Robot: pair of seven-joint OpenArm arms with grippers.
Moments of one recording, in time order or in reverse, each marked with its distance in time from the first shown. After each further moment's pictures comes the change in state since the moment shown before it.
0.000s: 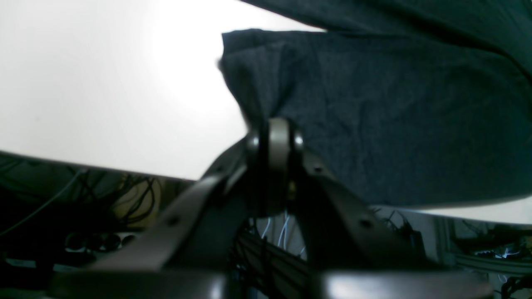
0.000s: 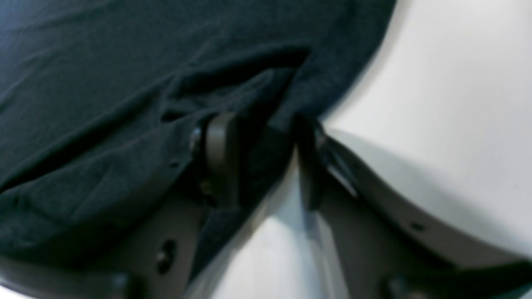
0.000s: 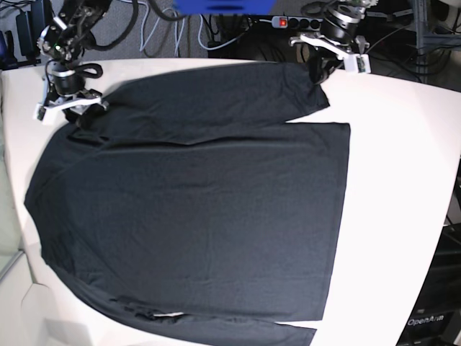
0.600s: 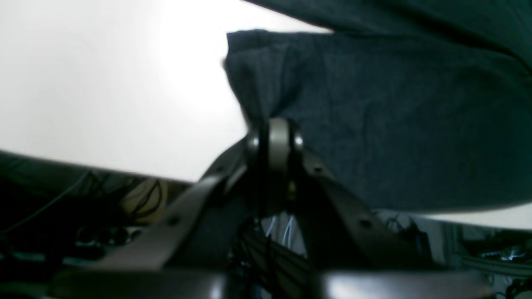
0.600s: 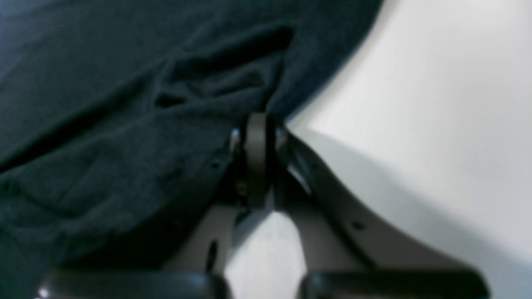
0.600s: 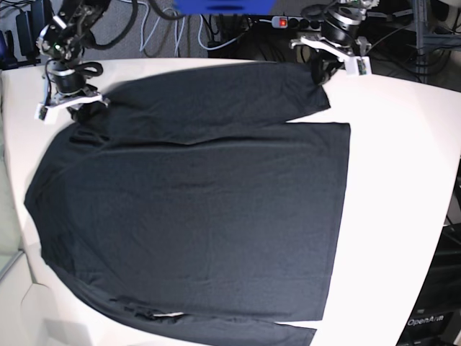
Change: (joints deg) left arm 0.2 0.0 0.0 3.6 0.1 0.9 2.1; right arm -0.6 0.0 0.0 2.1 -0.9 0.0 -2.4
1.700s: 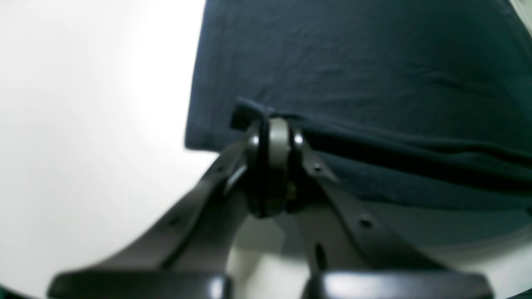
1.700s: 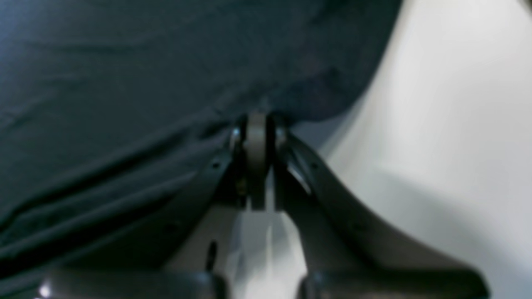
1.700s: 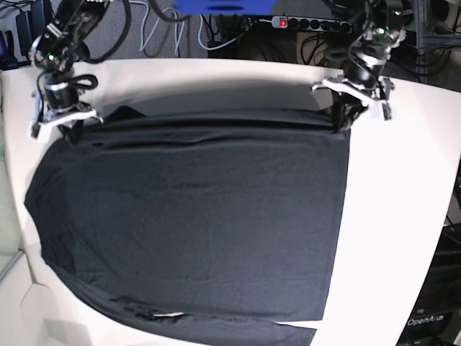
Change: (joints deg) left arm -7.9 0.5 -8.9 10.7 0.0 -0.3 15.9; right arm 2.8 0.5 -1.9 6.3 -0.5 0.0 -0.9
